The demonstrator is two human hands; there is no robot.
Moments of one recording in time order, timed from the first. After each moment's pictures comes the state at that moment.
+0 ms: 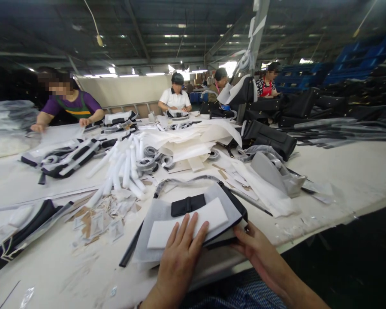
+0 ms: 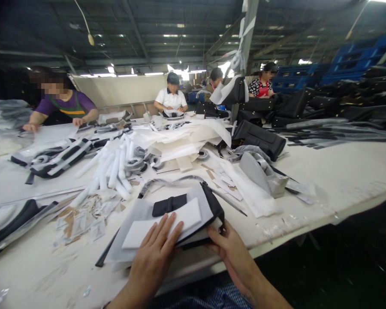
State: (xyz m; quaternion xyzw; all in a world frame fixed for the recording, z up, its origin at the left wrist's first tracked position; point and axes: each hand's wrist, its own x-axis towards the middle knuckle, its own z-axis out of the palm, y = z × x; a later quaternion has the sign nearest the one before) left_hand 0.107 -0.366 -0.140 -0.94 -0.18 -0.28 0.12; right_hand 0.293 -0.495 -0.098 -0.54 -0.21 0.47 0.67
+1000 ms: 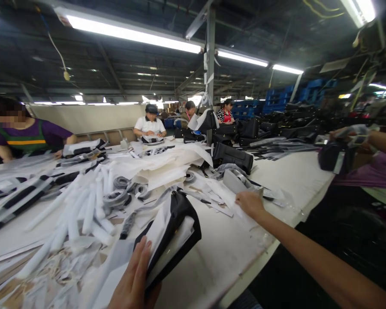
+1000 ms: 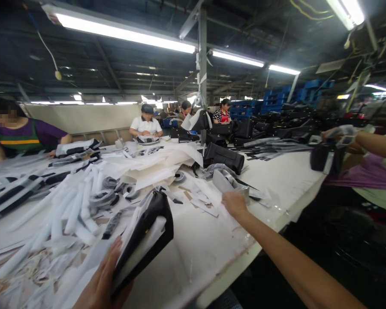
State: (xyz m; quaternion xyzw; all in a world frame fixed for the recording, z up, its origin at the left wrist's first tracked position) left_hand 0.079 -0.314 -0.131 -0.90 -0.20 -0.38 0.06; right_hand 0.502 -0.467 -0.108 -0.92 -0.38 -0.05 0.10
